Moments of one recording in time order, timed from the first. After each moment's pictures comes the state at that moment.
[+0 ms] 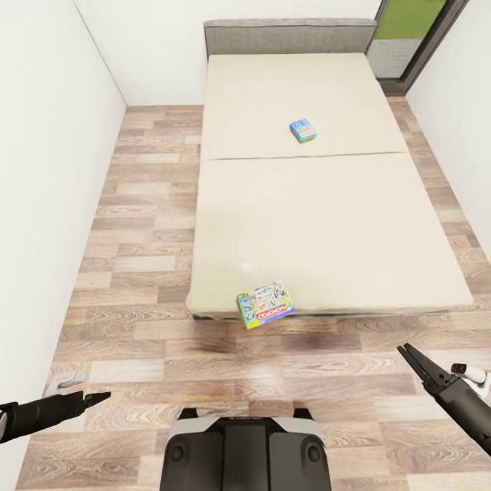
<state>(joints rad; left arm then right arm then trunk) -0.30 0.37 0.43 -1.13 -0.04 0.82 -0.88 -0.09 -0.15 -0.62 -1.53 -0.82 0.70 1.03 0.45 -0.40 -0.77</state>
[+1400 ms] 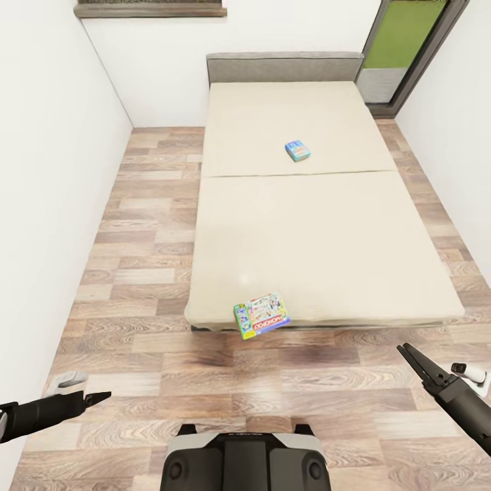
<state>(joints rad) -0.30 0.37 0.43 -1.13 -0.04 0.82 -0.88 -0.09 -0.15 -0.62 -1.53 -0.81 0.69 1.02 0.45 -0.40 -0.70</state>
